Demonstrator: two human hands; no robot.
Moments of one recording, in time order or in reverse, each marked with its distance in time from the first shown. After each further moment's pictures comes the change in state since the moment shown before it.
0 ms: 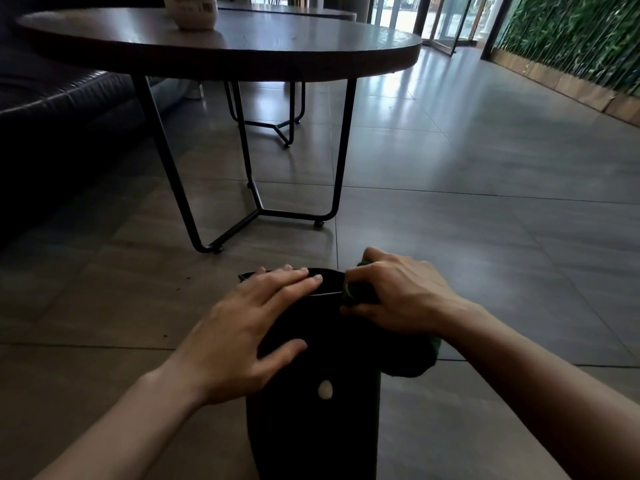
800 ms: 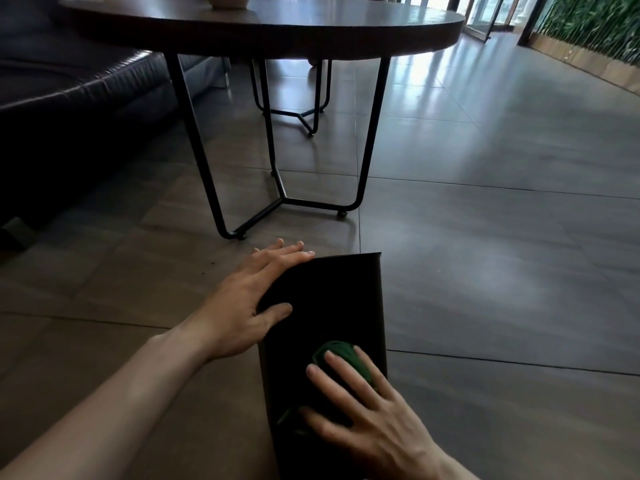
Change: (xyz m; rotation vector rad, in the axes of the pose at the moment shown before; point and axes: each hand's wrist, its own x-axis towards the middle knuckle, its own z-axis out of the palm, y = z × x) left_hand -0.007 -0.042 0.000 -0.194 -0.031 -0.226; right_hand -0.078 -0.068 0.174 -0.053 0.529 -0.585
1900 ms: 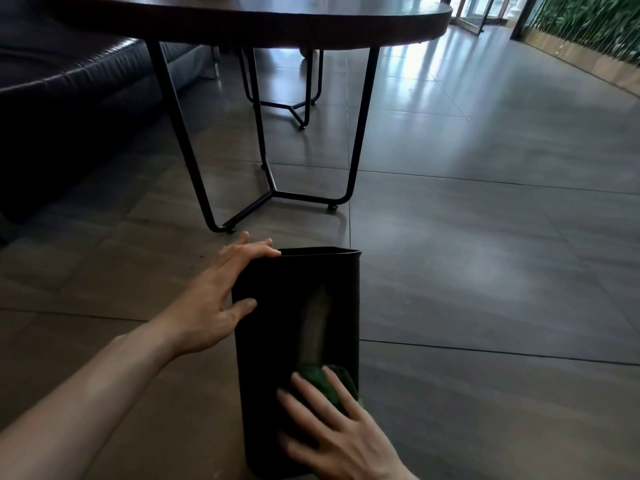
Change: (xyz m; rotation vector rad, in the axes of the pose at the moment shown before) left_hand -0.011 -0.007 -0.004 -0.108 0.032 -0.077; right_hand -0.011 -0.034 0.011 -0.058 -0.111 -0.020
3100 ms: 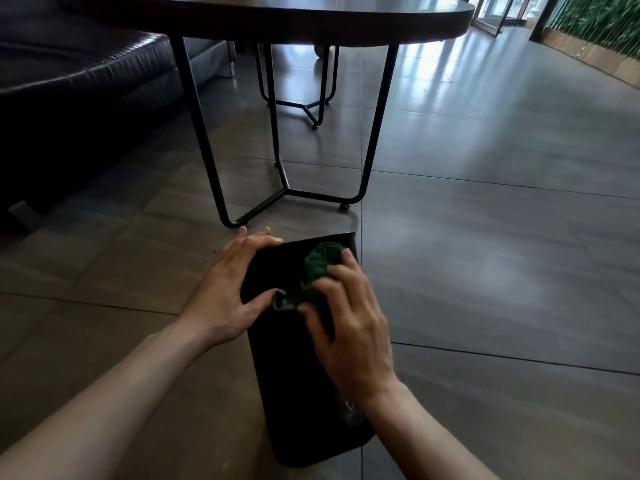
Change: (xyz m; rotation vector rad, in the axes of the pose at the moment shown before) left_hand -0.005 -0.010 0.013 0.012 0.197 -0.063; right_hand 0.094 0.054 -0.030 0.340 0.352 0.635
